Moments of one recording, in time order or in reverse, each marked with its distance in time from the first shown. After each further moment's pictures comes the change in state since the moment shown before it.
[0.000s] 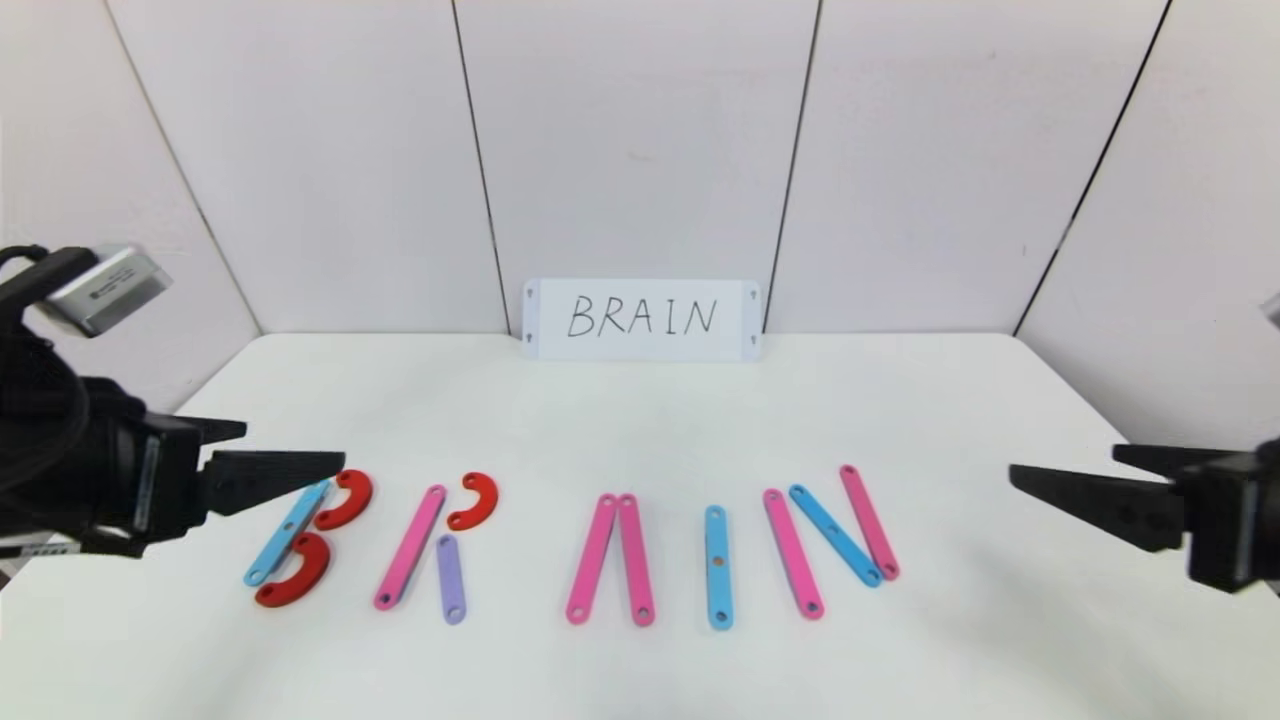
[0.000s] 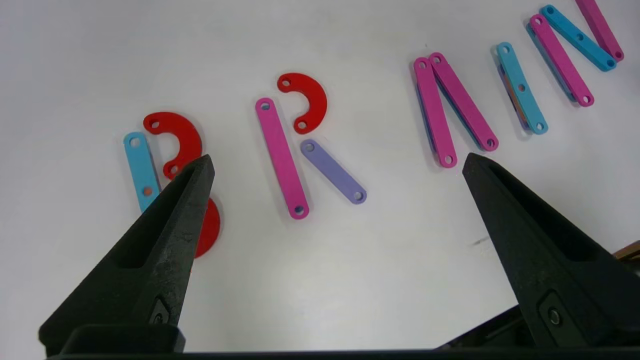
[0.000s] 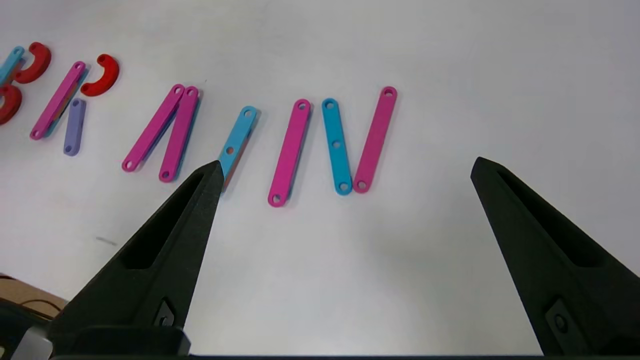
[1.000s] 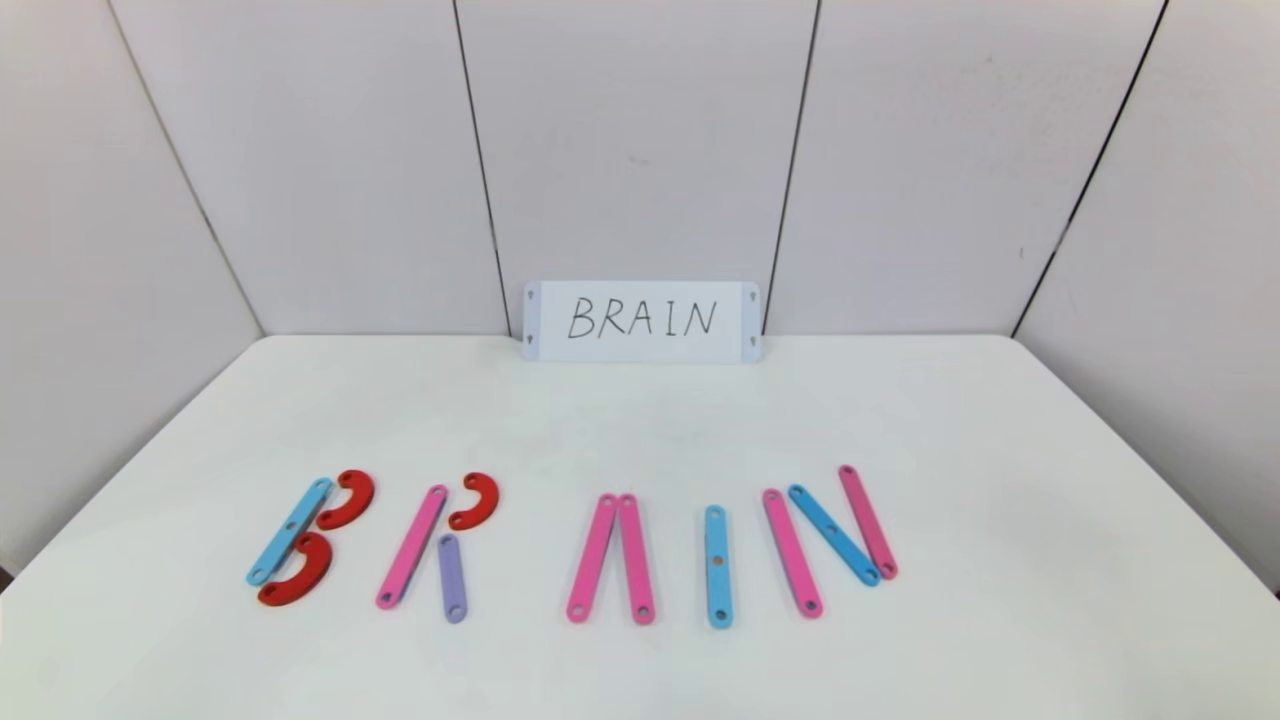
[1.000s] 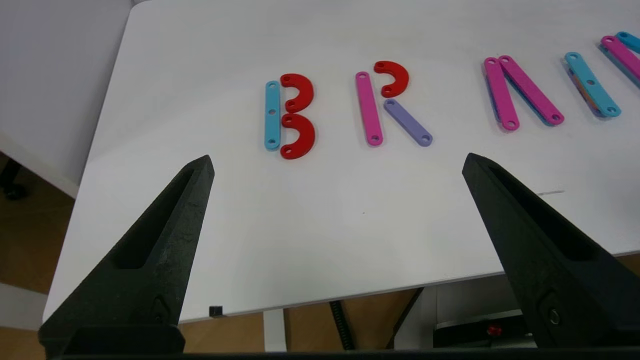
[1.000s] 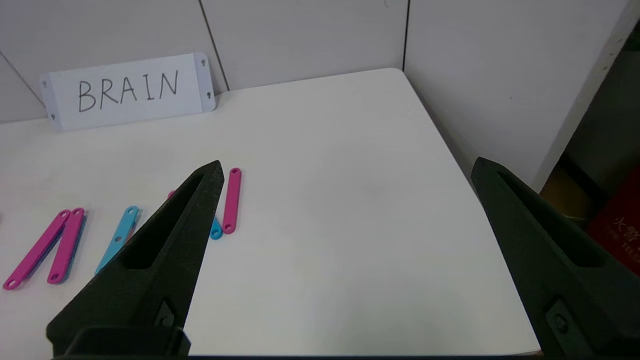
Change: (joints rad) left arm 0.003 -0.809 0.230 0.246 0.318 -0.008; right arm -0.312 -0.708 0.061 0.241 -0.187 -0.047
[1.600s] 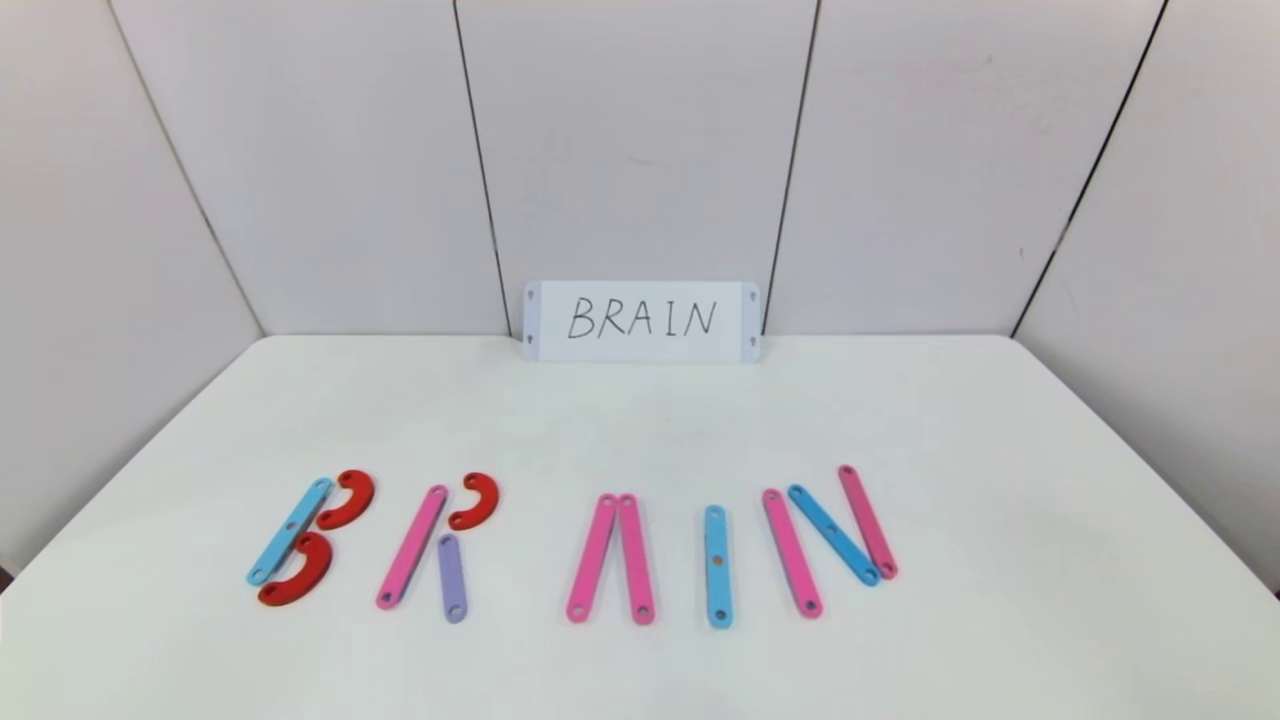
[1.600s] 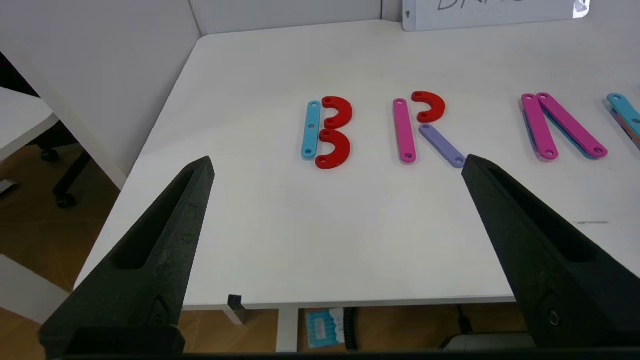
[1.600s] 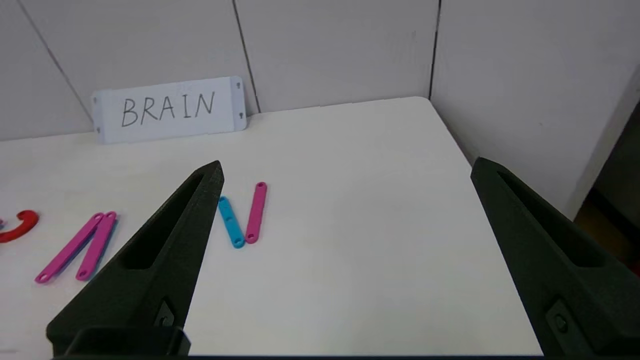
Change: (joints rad) left arm 0.079 -0.253 0.116 -0.042 0.031 -0.001; right arm -0.013 -0.140 0.130 -0.103 0.101 -0.011
